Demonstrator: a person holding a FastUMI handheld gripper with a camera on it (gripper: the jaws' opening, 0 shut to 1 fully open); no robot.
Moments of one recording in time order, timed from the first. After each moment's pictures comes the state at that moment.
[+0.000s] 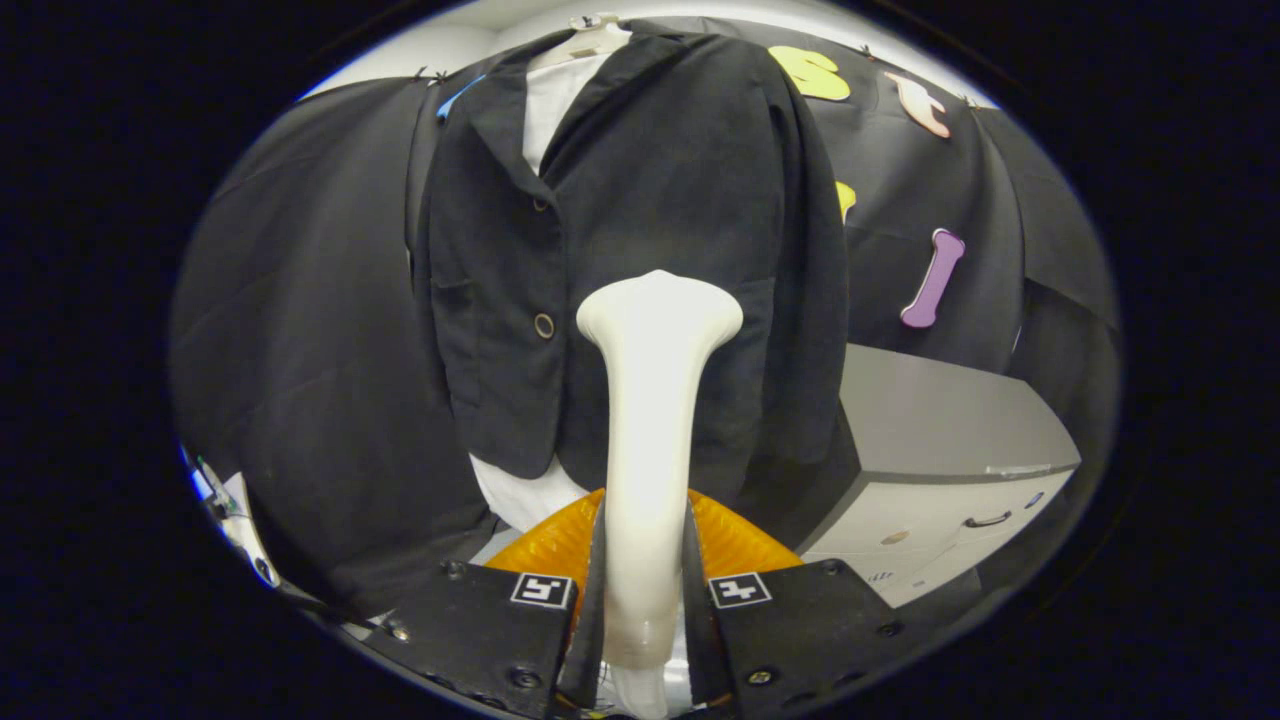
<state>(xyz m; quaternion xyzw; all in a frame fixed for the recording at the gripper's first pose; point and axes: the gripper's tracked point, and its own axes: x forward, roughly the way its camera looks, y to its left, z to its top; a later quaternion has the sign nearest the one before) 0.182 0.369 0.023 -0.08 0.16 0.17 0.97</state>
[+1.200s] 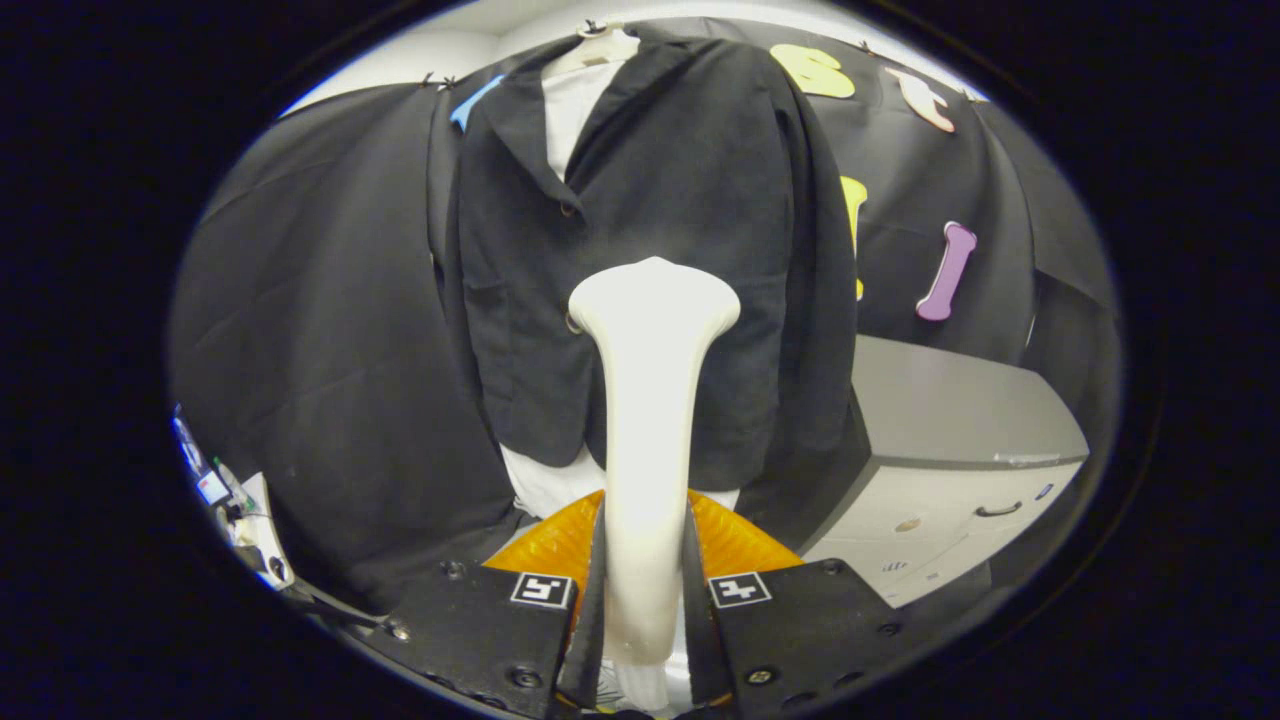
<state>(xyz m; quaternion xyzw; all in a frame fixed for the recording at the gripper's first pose) 0.152 0.374 0.047 -0.07 0.14 0.21 0.97</state>
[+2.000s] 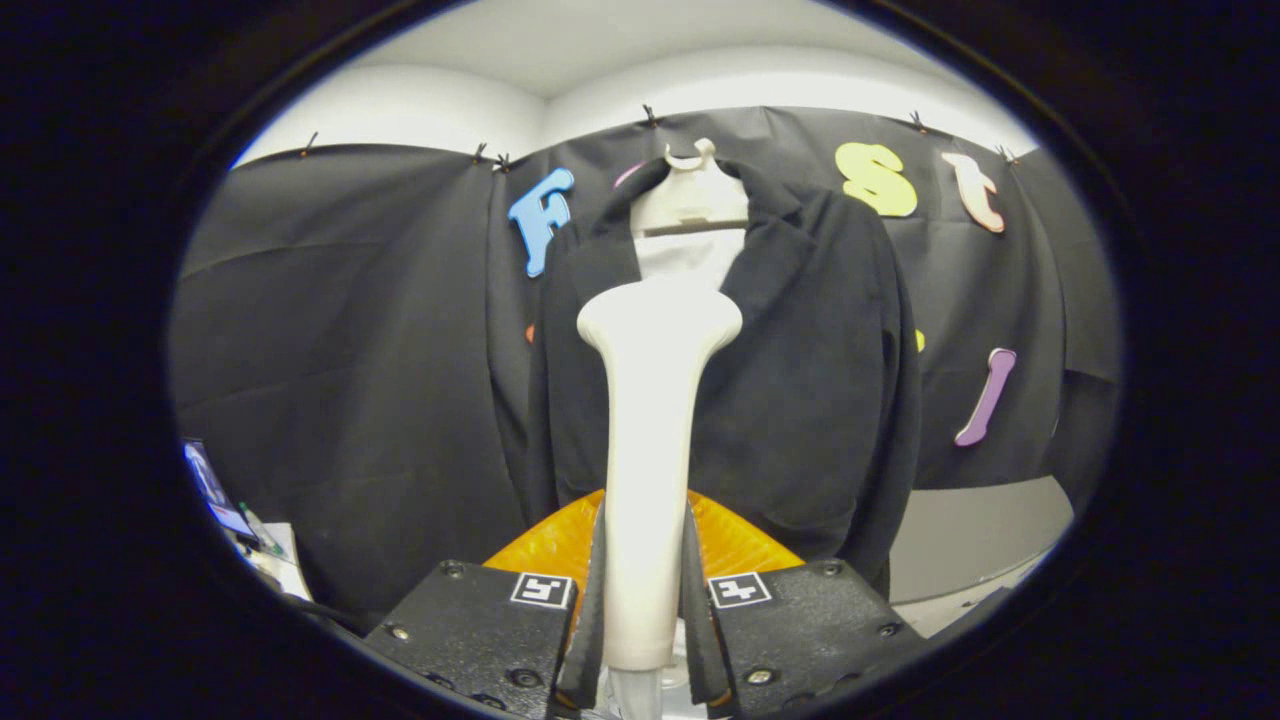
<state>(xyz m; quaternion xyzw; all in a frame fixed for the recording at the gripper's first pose) 0.117 0.484 0.214 -0.05 -0.01 0.28 0.96</state>
